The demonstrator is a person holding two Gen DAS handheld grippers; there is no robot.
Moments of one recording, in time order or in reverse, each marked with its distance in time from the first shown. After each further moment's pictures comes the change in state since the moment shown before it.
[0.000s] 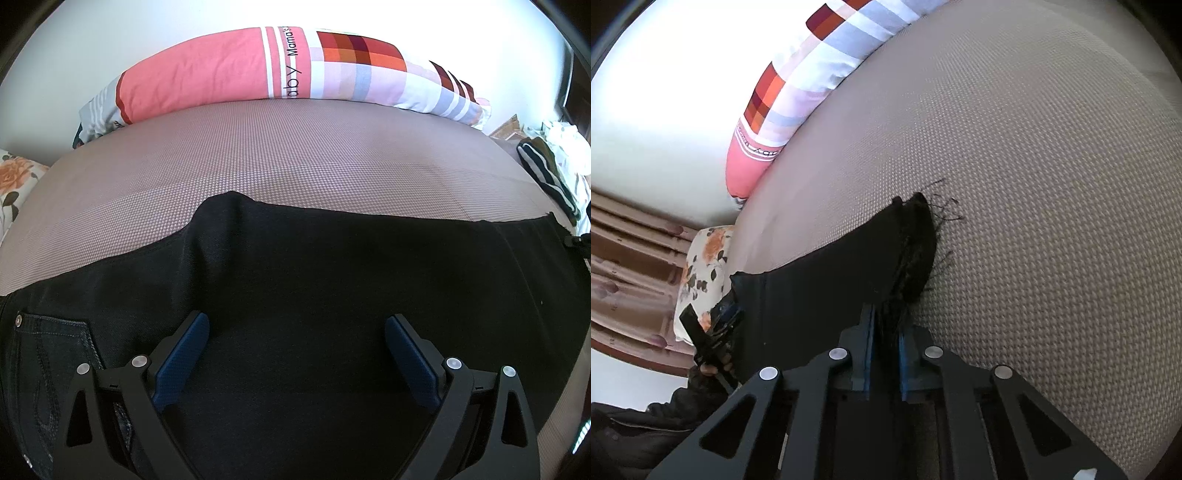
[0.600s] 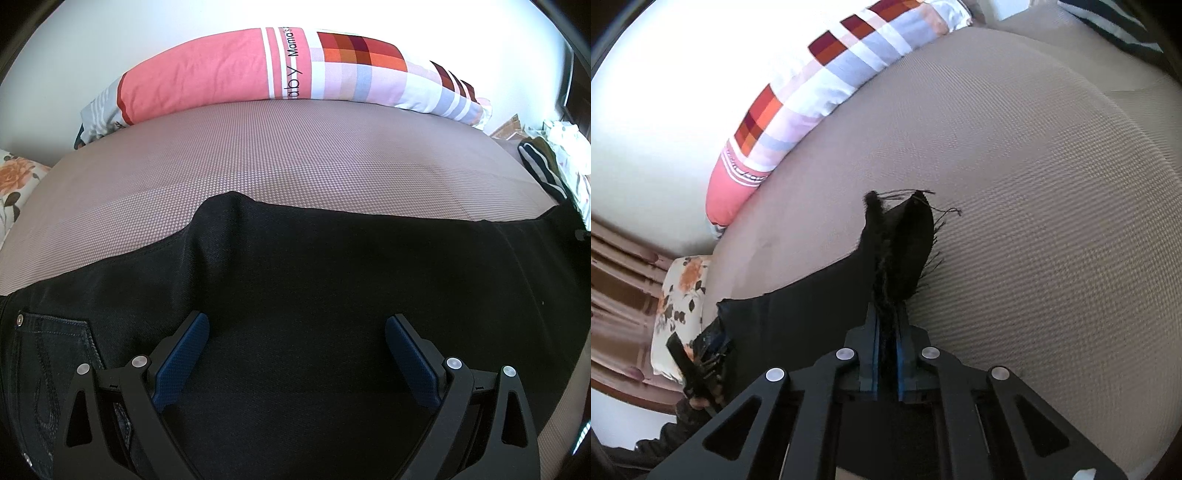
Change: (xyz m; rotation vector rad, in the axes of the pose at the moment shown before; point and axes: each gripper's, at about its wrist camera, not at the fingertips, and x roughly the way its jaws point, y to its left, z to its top) left arm 0.000 0.001 0.000 0.002 -0.001 0.000; right arm -0.010 0.057 -0.024 0.050 -0.135 -0.113
